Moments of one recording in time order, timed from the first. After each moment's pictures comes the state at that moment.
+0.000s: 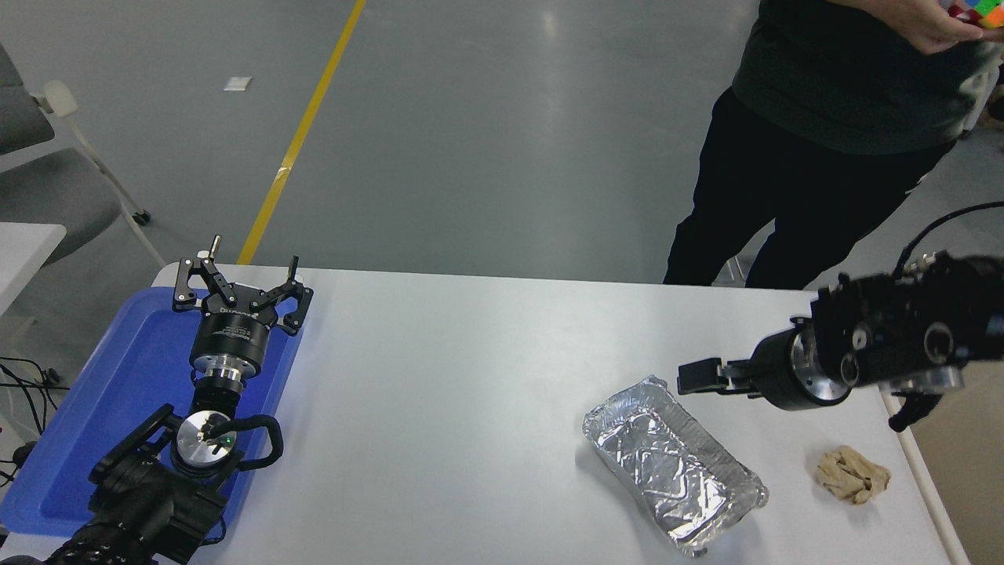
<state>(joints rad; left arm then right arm) -0.50 0.13 -1.13 -0.54 -0.09 -0.62 -0.36 1.69 -0.32 -1.28 1.49 -0.29 -0.12 0.20</state>
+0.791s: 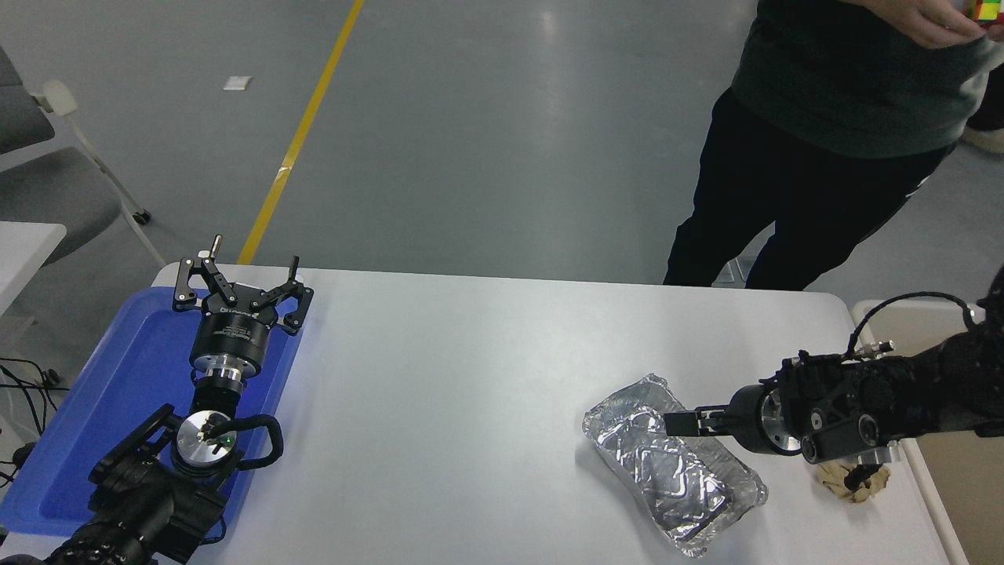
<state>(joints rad) -0.50 0.13 -1.13 -0.54 -0.09 -0.62 -0.36 1.32 -0.24 -1.23 1.15 -0.40 -0.27 0.20</state>
